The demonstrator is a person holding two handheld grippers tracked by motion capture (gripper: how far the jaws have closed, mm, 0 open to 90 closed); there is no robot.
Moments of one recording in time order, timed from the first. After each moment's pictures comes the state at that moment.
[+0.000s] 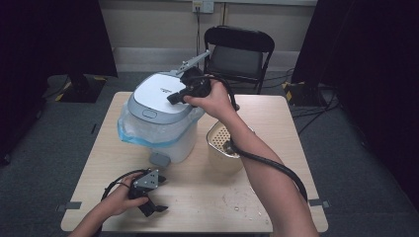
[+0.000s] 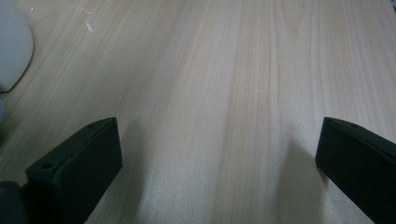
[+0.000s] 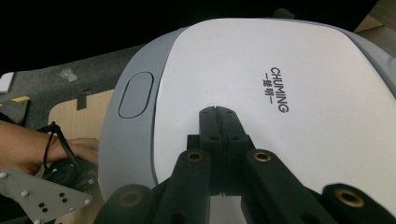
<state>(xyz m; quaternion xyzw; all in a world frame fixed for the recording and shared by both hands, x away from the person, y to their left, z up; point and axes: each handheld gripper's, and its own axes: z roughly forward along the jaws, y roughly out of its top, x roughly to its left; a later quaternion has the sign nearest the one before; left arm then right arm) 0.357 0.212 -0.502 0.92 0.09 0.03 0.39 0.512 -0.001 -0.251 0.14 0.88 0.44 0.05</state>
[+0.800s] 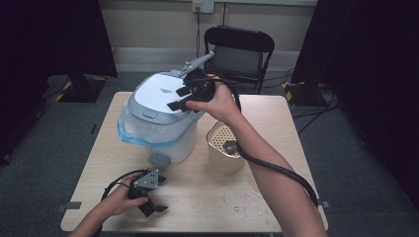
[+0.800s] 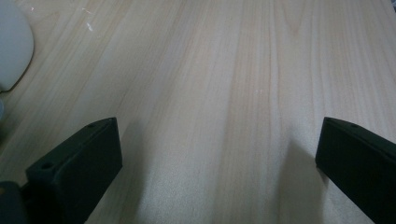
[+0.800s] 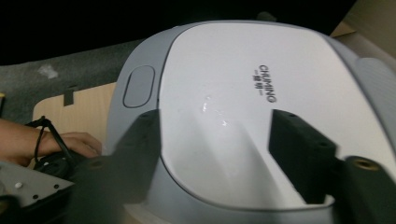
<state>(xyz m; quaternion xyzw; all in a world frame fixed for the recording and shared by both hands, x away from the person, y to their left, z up) 0.357 0.212 -0.502 0.92 0.09 0.03 0.39 0.495 -0.012 -0.242 0.15 0.88 0.44 0.09</state>
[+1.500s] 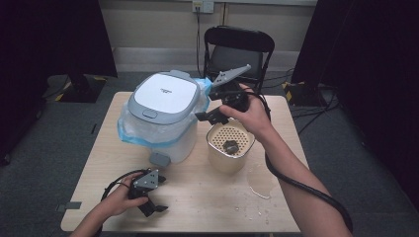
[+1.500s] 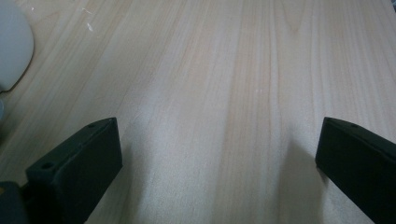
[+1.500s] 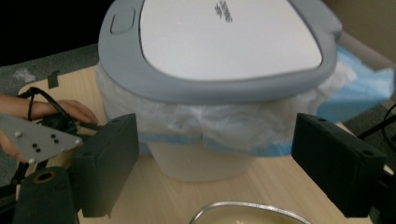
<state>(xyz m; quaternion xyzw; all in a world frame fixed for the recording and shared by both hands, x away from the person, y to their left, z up) 0.358 0.212 -0.502 0.92 0.09 0.03 0.38 0.467 -0.085 -0.254 0.19 0.87 0.43 0.12</state>
